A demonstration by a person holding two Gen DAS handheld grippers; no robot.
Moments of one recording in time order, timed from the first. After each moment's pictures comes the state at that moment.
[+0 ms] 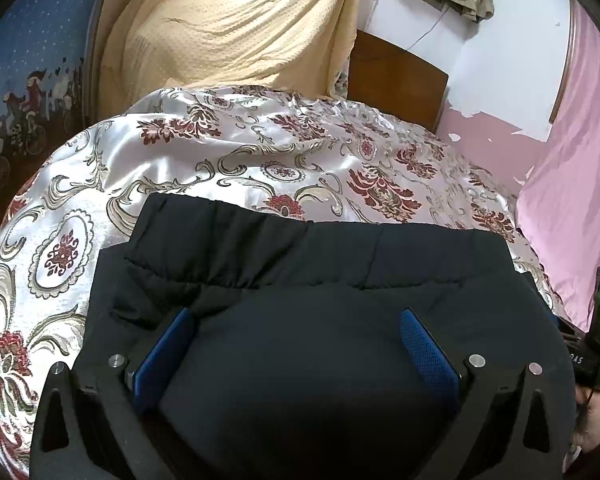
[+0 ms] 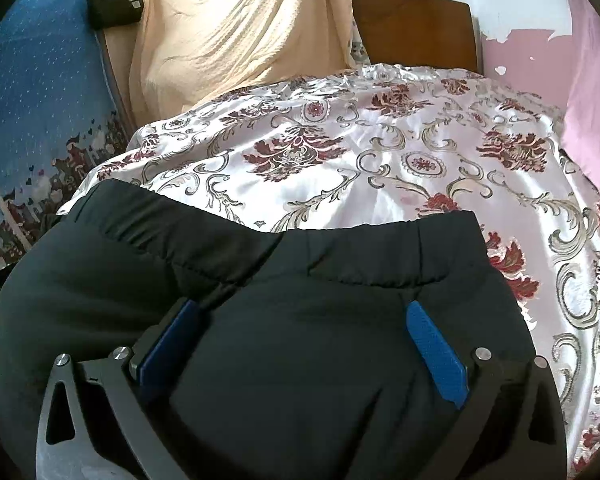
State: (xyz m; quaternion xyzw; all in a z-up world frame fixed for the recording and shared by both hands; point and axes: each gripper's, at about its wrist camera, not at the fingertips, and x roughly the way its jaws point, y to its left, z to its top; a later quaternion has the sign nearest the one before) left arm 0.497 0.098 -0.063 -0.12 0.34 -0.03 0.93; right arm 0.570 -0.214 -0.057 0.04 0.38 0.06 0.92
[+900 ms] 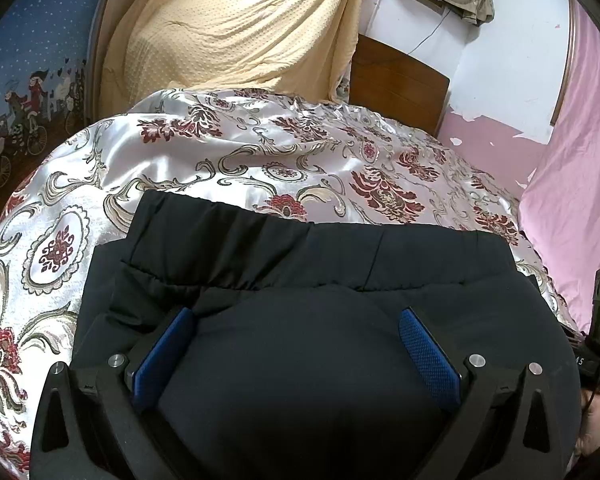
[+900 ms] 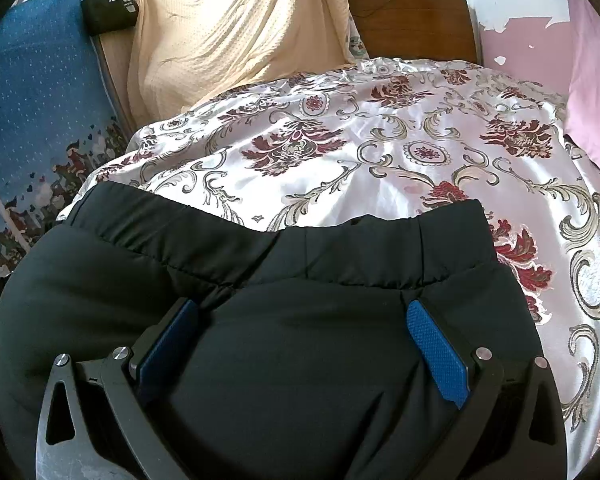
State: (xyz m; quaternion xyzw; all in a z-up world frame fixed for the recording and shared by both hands) left arm 0.499 0.099 -0.067 -0.12 0.34 -0.03 0.93; right arm 0.575 -0.219 -0.068 0.06 0.38 0.07 0.92
